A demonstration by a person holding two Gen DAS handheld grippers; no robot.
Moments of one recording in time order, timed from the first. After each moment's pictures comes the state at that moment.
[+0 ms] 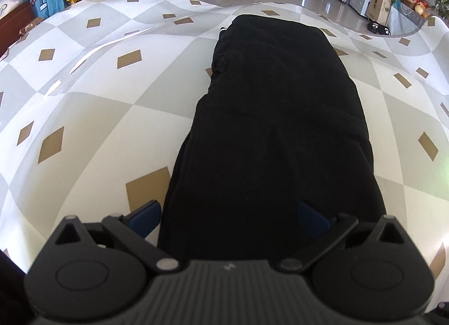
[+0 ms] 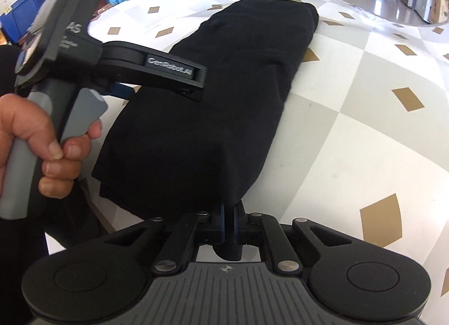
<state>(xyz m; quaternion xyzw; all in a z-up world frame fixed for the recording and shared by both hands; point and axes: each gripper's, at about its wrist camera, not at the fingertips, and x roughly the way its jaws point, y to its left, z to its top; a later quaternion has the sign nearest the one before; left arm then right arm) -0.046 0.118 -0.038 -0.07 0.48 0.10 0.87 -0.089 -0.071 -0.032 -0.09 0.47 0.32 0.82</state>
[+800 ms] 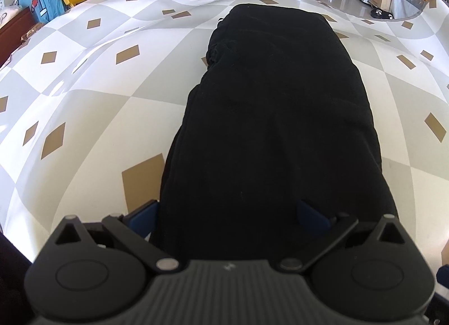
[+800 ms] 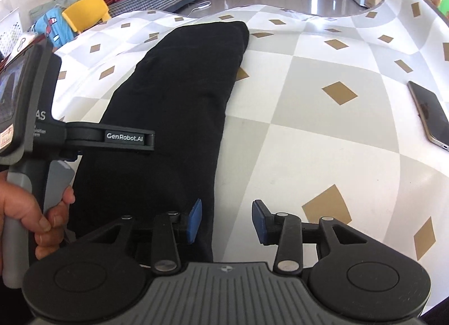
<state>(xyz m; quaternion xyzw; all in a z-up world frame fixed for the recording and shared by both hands) -0.053 0.104 -0.043 -0.05 0.50 0.12 0.86 -0.071 -0.101 -0.006 -0.02 0.46 0.18 0.87</state>
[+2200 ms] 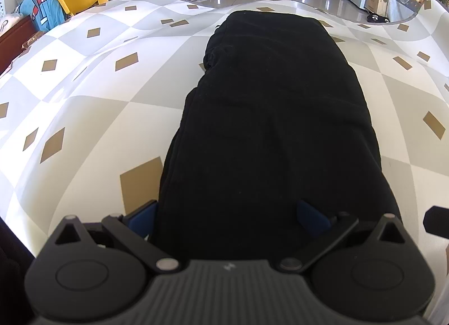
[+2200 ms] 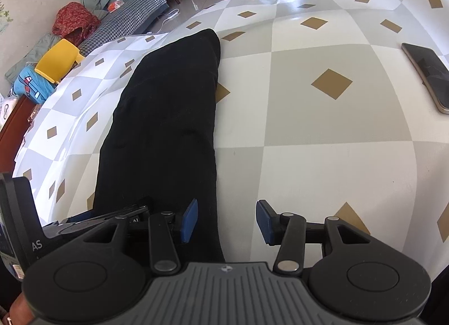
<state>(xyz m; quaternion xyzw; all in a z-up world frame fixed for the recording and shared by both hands) -0.052 0.099 -0.047 -0.04 0.47 0.12 0.87 -0.026 -0.109 -0.005 0.11 0.49 0.15 0.85</state>
